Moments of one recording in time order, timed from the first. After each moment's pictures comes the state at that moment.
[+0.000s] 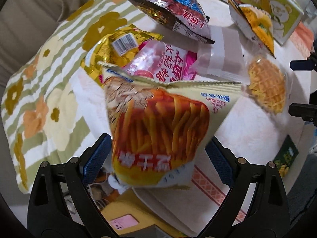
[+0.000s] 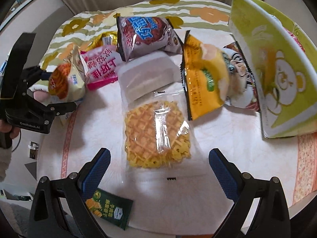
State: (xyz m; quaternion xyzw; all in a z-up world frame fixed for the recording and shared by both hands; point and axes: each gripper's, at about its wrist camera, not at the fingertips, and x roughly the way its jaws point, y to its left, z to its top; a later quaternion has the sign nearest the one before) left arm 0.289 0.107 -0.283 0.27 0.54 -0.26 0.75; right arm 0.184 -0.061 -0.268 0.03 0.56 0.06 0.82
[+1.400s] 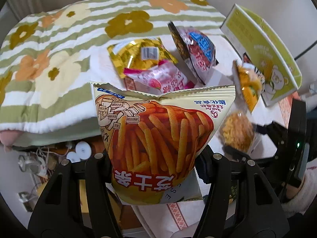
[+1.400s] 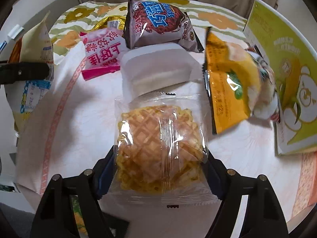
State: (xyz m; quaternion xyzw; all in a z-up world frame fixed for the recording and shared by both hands) left arm 0.270 0.141 -0.230 0.04 0.57 -0.19 0.80; right arm 0.197 -0.026 -0.291 -0.01 0.56 0.07 0.83
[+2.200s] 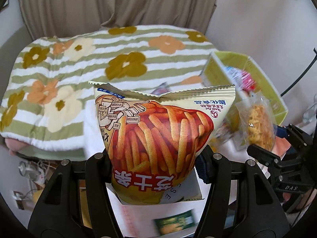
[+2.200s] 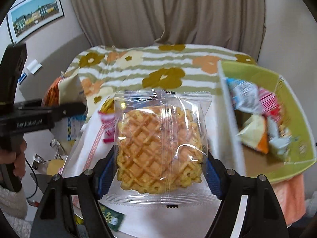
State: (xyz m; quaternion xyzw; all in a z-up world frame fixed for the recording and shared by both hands) left arm 0.256 0.045 -0.119 0.01 0.47 -0.16 0.87; right arm 0.185 -0.131 -0.137 0.03 0.43 0.10 0.90
